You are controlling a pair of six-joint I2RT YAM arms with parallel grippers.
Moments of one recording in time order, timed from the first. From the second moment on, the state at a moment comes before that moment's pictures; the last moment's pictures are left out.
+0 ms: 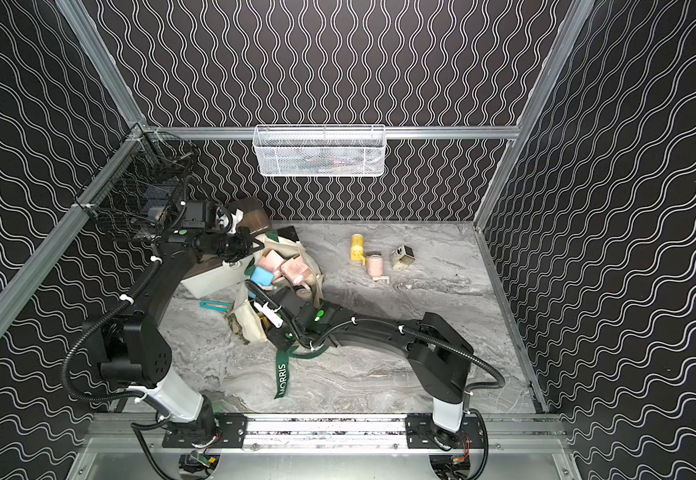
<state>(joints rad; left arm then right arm) 0.04 1.66 1.52 -0.72 0.60 -0.44 1.14 1.84 1.37 -0.34 -0.04 0.17</state>
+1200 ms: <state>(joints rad) -0.09 1.59 1.47 -0.75 0.42 -0.37 1.05 1.70 1.27 -0.13 0.04 0.20</state>
